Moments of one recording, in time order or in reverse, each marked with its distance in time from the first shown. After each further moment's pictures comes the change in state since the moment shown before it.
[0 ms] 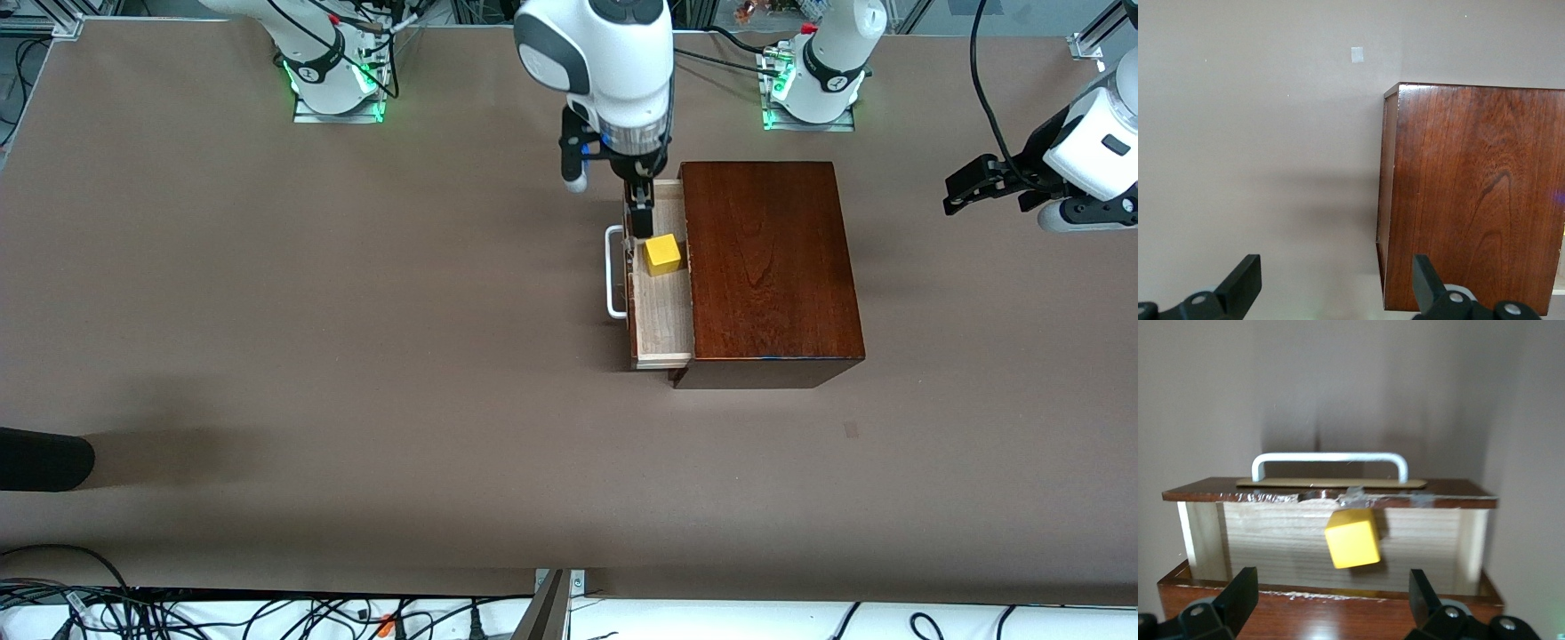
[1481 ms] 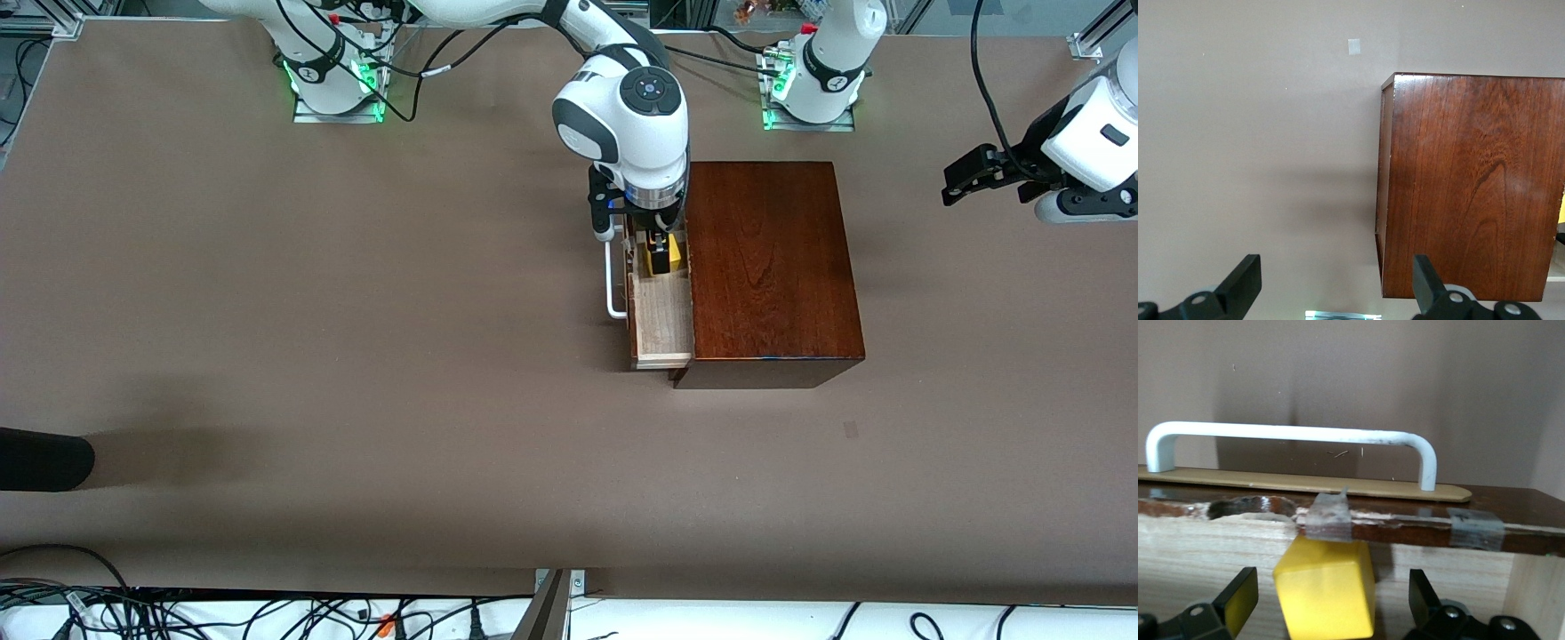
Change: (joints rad) left arm -0.004 -0.002 -0.006 0.019 0.000 -0.042 0.000; right arm 0.034 0.183 -0.004 0.011 0.000 0.145 -0.035
